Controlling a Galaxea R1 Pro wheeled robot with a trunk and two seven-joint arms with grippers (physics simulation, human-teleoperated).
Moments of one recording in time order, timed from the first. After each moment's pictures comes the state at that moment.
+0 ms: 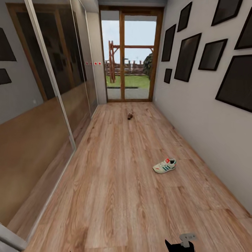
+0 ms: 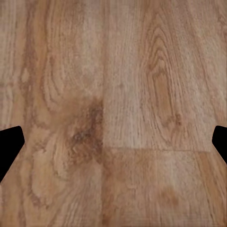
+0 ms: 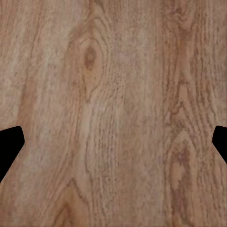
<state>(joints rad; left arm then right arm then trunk) -0.12 0.10 0.48 -0.44 -0.04 -0.42 -0.53 -0.42 -0.11 -0.13 -0.08 0.08 -0.39 0.30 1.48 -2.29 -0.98</state>
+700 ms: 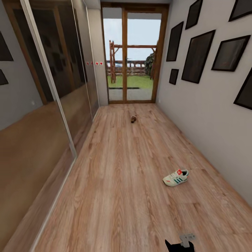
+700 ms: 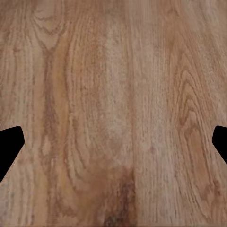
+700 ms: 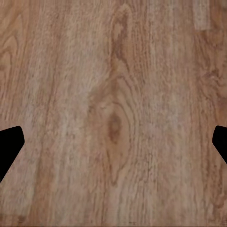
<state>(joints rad) -0.12 0.11 0.48 -0.44 -0.04 -0.42 -0.53 -0.42 -0.11 -0.13 -0.08 0.08 -0.39 0.30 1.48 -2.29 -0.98</state>
